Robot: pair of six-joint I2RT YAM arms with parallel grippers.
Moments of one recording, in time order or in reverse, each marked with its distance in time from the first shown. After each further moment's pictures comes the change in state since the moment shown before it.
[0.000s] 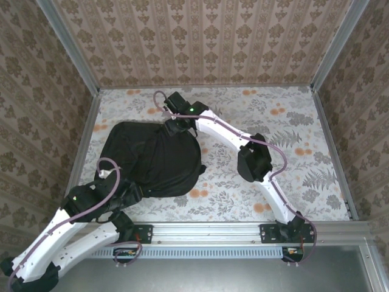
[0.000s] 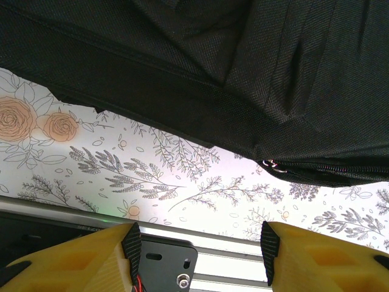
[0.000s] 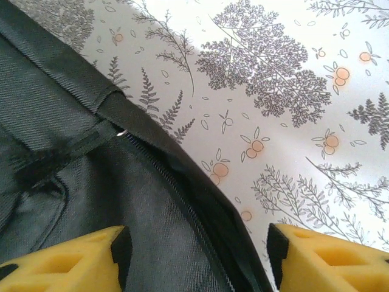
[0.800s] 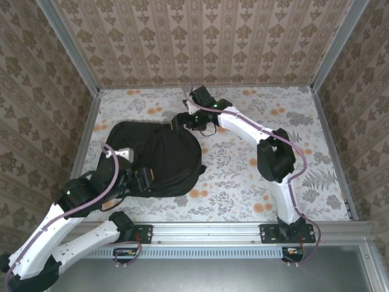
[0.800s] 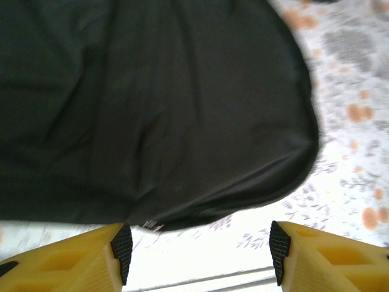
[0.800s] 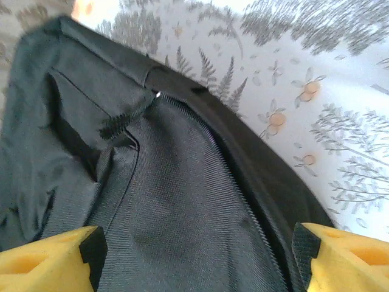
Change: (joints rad) left arm 0.000 0.084 0.147 0.201 0.024 0.222; right arm -0.129 -0.238 -0.393 0.217 -0.473 0.248
